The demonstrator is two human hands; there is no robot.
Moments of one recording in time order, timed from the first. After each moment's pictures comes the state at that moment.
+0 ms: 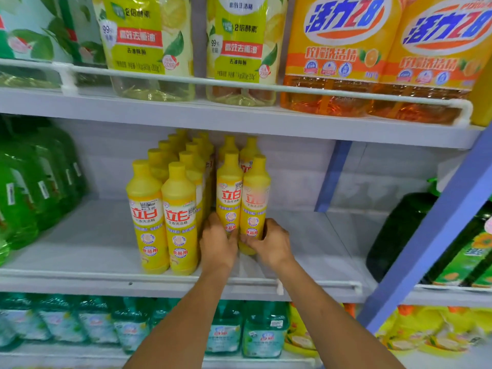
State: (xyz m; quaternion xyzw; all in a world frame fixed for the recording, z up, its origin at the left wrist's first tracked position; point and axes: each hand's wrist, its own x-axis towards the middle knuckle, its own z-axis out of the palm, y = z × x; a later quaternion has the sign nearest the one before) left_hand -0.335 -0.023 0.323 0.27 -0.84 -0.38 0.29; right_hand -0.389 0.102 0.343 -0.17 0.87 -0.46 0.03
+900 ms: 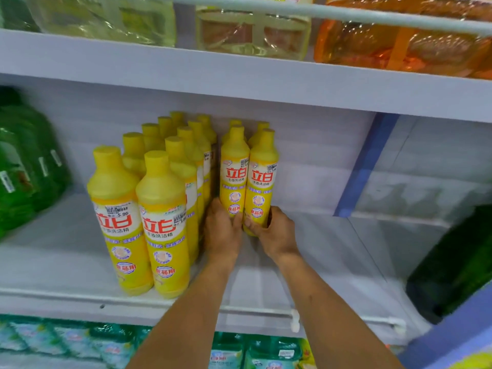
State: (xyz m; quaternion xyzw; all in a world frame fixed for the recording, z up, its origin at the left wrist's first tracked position) left_hand -0.413 -0.052 0.299 0.28 -0.81 -0.39 0.34; right_hand -0.468 0.060 0.311 -0.20 0.83 -0.52 0.00
